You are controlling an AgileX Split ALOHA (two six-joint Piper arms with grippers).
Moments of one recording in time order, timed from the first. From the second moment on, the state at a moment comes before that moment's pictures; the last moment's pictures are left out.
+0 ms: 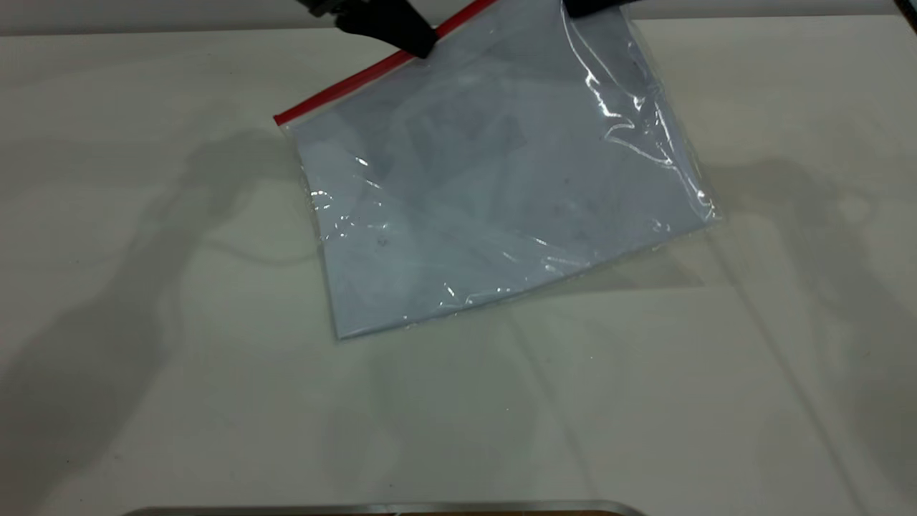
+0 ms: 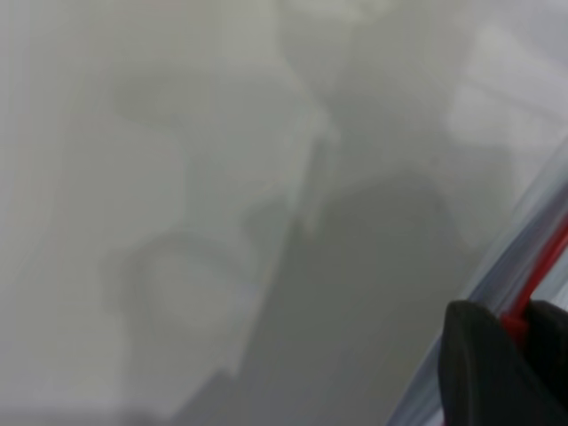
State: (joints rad) left arm -0.19 2.54 -1.95 -0.99 0.94 1.35; right arm 0.09 2.27 -1.48 1.32 0.94 -1.59
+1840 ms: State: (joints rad) left arm -0.09 2.53 -1.95 -1.01 0.85 1.40; right arm 0.07 2.27 -1.48 1.35 0.97 -1.60
